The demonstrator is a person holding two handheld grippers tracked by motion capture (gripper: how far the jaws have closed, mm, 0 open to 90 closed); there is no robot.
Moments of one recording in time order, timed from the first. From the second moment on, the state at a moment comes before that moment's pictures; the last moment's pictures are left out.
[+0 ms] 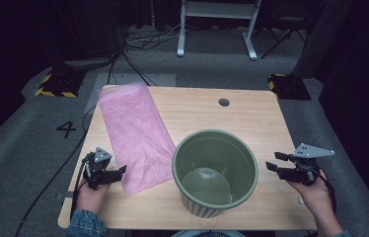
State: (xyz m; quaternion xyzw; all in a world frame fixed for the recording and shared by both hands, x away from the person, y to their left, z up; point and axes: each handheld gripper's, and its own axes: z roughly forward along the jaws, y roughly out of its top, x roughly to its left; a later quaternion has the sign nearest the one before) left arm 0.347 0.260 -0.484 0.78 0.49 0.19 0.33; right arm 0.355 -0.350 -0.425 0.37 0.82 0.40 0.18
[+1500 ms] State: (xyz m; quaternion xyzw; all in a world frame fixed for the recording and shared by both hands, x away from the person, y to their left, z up) left arm 0.436 0.275 -0.472 0.76 0.56 0.20 0.26; right arm 0.369 -0.349 -0.503 0.41 0.81 0.37 0.19
